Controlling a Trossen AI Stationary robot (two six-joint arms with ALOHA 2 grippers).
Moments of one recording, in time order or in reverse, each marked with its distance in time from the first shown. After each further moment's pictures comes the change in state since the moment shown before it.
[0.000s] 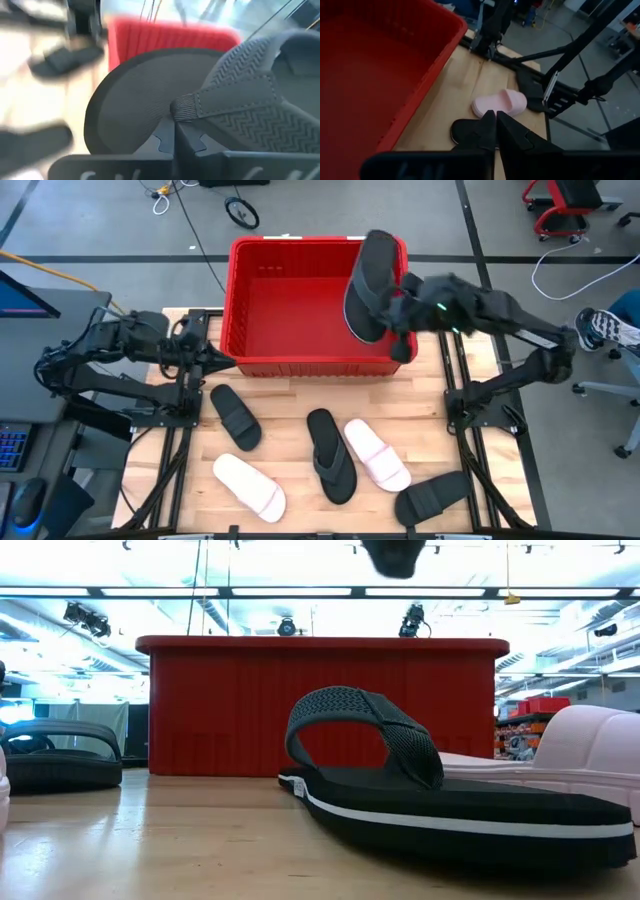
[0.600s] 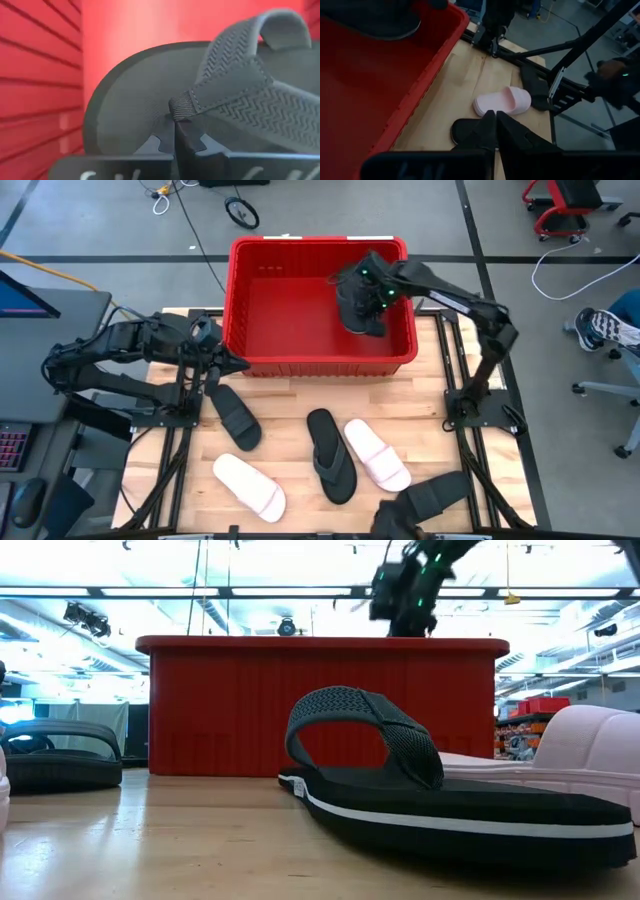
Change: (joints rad) left arm -0.001 0.082 0.000 0.043 0.000 0.000; right arm -0.433 0.462 -0.023 -0.108 -0.271 -0.307
